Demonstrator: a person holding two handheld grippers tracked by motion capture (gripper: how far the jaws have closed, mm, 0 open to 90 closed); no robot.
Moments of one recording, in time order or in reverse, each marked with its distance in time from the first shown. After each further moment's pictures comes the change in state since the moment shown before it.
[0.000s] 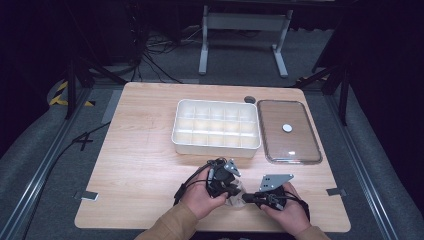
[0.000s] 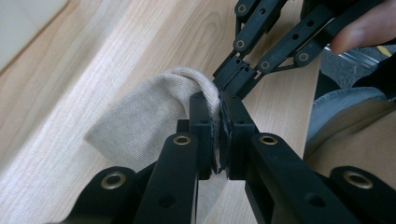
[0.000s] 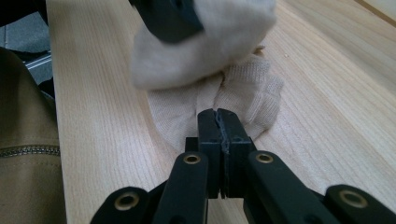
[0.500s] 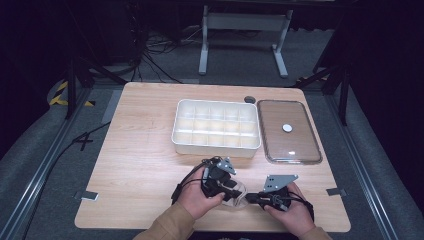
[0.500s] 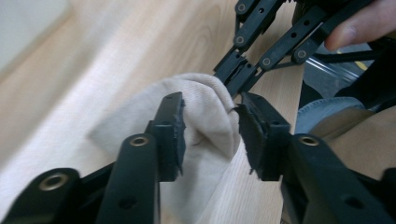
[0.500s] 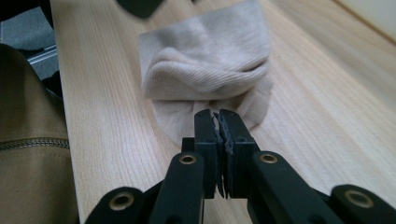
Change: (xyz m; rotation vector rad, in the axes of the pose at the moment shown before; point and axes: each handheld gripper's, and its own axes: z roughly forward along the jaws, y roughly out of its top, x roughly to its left) left arm 0.005 -0.008 -0.026 -0.088 -0.035 0.000; right arm 0.001 0.001 -0.015 0.002 -0.019 -0.013
